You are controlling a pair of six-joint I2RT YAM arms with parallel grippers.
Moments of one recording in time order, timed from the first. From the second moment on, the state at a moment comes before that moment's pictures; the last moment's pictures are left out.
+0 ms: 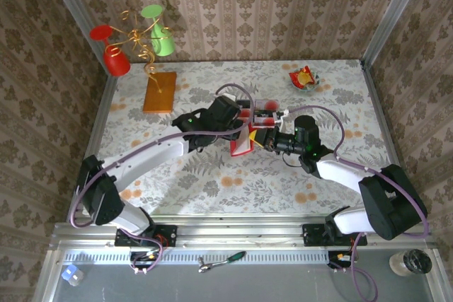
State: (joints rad) left arm -0.92 1.50 1.29 -0.65 -0.40 -0.36; right arm 0.39 1.35 0.53 0.53 -0.69 1.08
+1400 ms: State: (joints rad) left arm -0.92 1.66 0.85 -0.34 -0.37 -0.42; right arm 0.44 1.44 0.31 0.55 -0.49 1.02
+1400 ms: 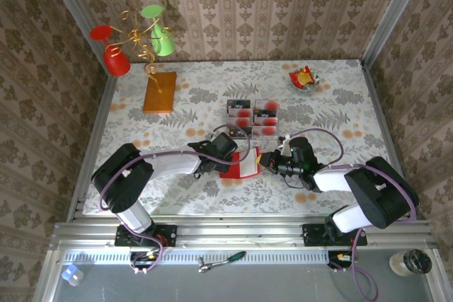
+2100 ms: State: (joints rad) left arm -0.91 1.66 0.85 -0.32 -0.39 -0.41; right arm 0.43 1.02 0.48 -0.01 -0.34 0.81
